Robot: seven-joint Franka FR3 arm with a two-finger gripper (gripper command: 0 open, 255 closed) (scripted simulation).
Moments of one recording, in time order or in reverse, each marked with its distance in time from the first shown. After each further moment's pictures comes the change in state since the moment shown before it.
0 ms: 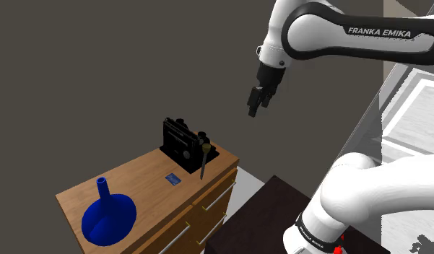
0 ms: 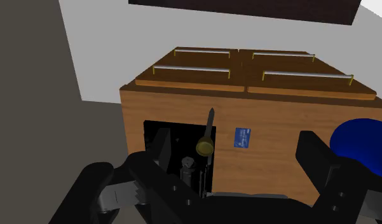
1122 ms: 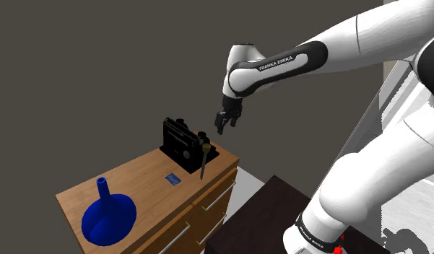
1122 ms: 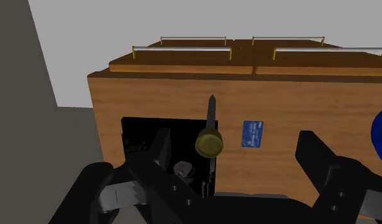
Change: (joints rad) arm -0.023 0.510 -0.045 0.008 0.012 0.459 -0.013
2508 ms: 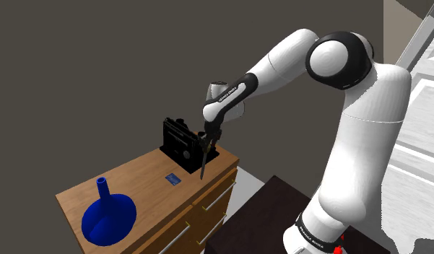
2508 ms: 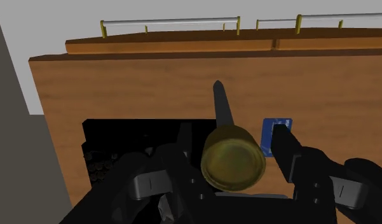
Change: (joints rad) arm -0.014 0.550 -0.019 0.184 0.052 0.332 -0.045
